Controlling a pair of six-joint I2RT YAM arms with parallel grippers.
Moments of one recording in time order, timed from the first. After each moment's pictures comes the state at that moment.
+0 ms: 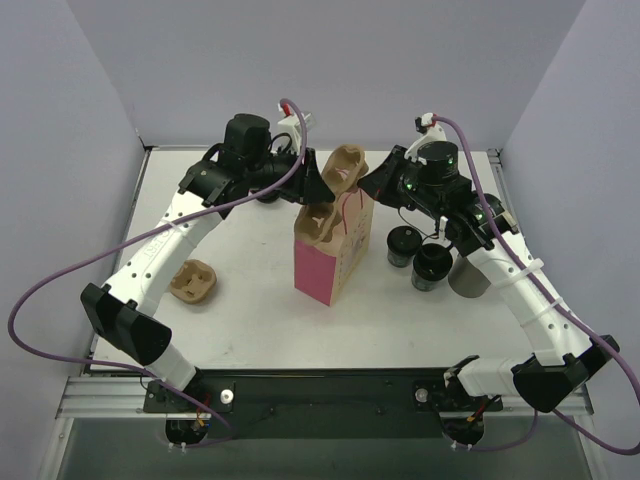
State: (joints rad) left arm -0.55 1.60 1.78 -0.65 0.55 -0.33; right arm 0.55 1.30 1.52 -0.59 0.02 0.68
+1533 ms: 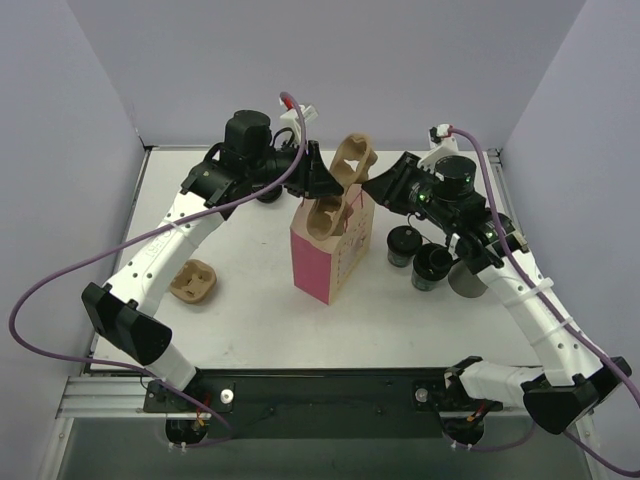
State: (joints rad) left arm -0.57 1.60 1.78 -0.54 0.59 -0.41; right arm 0.50 1.19 1.35 -0.44 -0.05 0.69
